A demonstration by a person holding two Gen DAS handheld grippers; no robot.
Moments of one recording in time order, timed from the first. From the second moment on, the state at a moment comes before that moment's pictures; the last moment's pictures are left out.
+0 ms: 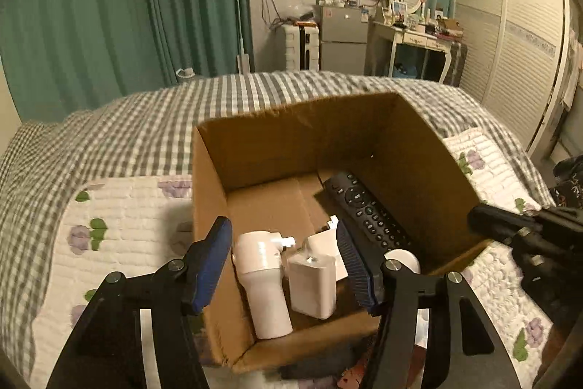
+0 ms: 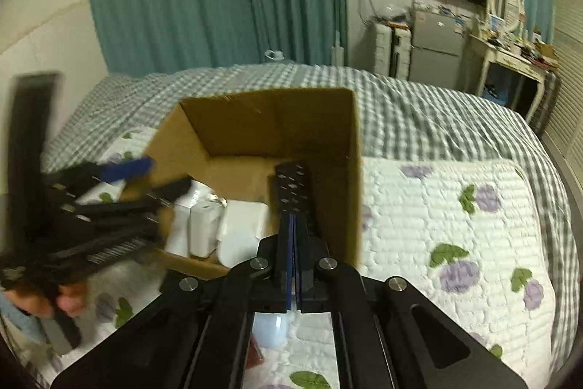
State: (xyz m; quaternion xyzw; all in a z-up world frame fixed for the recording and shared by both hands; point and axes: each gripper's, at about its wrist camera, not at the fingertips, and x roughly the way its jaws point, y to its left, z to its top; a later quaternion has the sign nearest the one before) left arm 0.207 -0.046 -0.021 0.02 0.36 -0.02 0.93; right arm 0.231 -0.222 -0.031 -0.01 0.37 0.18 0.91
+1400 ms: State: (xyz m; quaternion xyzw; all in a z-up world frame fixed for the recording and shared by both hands) left arm 0.095 0.009 -0.104 0.02 0.44 0.03 0.90; right arm 0.156 -0.152 -0.120 -0.08 0.44 0.15 0.88
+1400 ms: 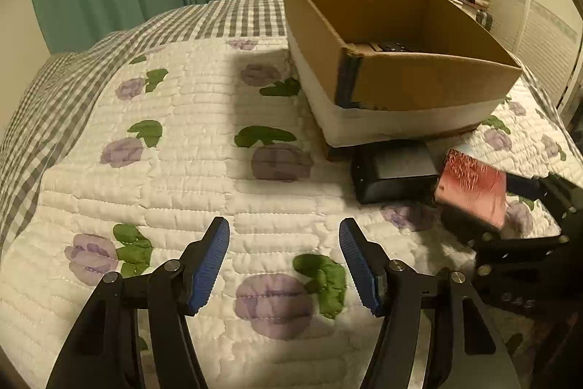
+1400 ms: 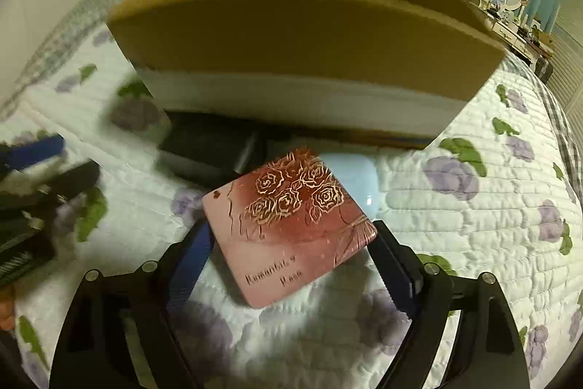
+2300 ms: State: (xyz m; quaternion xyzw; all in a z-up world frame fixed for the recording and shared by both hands) left arm 0.144 -0.063 -0.112 0.01 0.47 -0.03 0.88; right arm 0.172 -0.227 -0.106 0.00 0.44 0.12 0.89
